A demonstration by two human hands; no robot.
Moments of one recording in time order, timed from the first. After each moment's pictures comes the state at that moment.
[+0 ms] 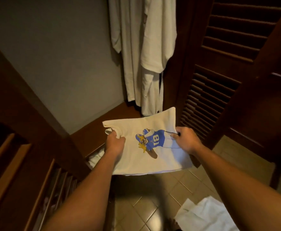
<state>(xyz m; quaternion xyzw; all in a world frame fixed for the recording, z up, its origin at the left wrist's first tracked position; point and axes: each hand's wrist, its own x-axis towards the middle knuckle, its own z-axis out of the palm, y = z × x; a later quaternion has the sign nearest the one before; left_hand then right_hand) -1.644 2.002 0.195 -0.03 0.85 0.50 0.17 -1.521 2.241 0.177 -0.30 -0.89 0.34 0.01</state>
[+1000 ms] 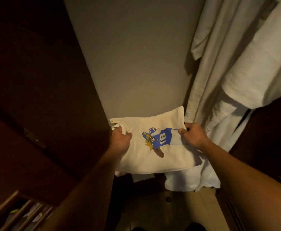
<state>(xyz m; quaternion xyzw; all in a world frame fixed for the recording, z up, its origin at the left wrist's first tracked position) -1.877 2.017 0.119 -0.22 0.84 0.50 -0.02 -1.903 2.296 0.116 -0.06 -0.90 0.42 -0.05</state>
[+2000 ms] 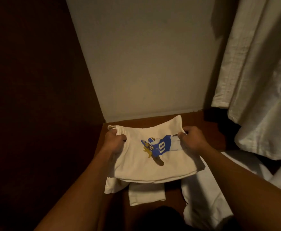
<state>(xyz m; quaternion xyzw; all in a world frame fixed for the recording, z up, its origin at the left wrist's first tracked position) -2.011 1.974 -0.234 -0.23 0.79 0.56 -0.11 -2.052 2.248 -0.256 -0.04 -0.87 0.49 -0.01</state>
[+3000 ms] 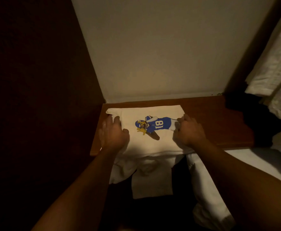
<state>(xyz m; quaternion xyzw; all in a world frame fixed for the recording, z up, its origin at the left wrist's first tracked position) -2.080 1.922 -0.319 -0.18 0.96 0.17 -0.09 -2.141 2.181 -0.321 0.07 -0.99 0.07 -0.04</state>
